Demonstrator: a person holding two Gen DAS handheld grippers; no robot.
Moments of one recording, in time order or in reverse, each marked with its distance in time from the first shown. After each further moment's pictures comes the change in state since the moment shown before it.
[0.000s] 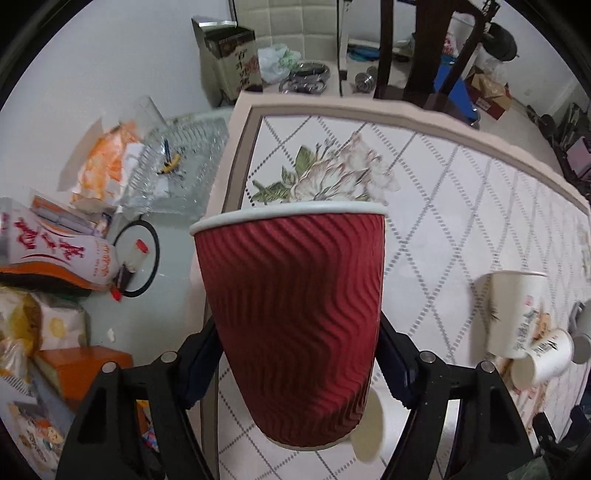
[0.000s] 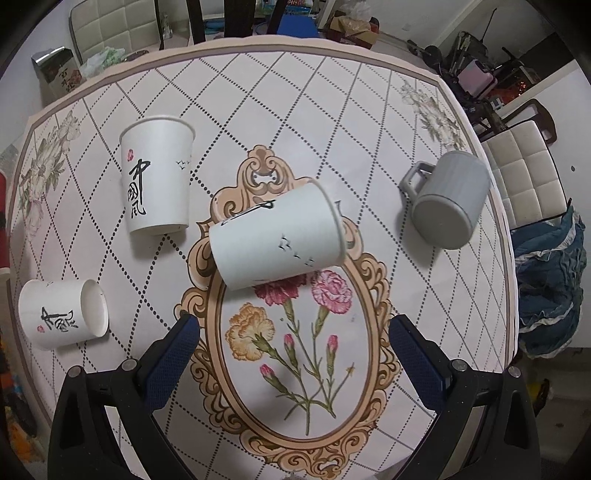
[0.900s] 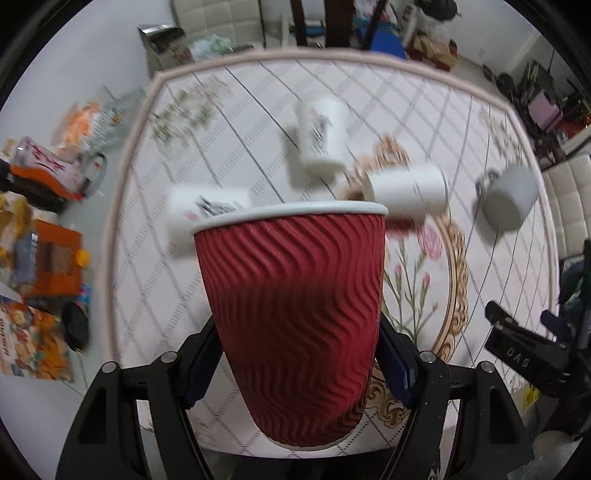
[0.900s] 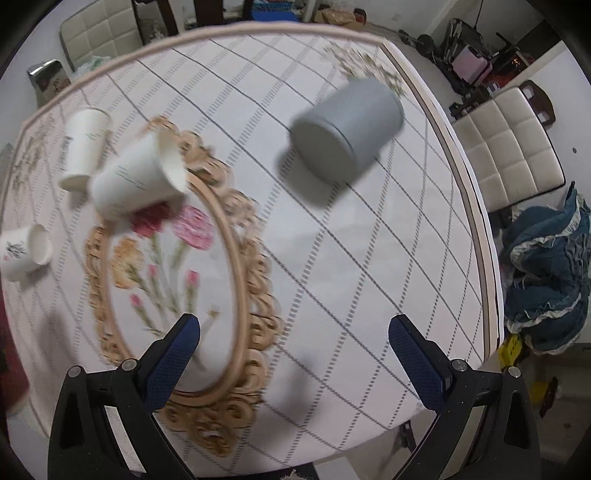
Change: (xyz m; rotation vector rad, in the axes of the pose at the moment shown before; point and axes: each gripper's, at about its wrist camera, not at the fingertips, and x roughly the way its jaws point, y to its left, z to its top) left arm -0.057 -0.187 -0.172 0.102 0.102 -0.049; right arm 0.025 -0.149 -0.064 0.016 0.014 0.035
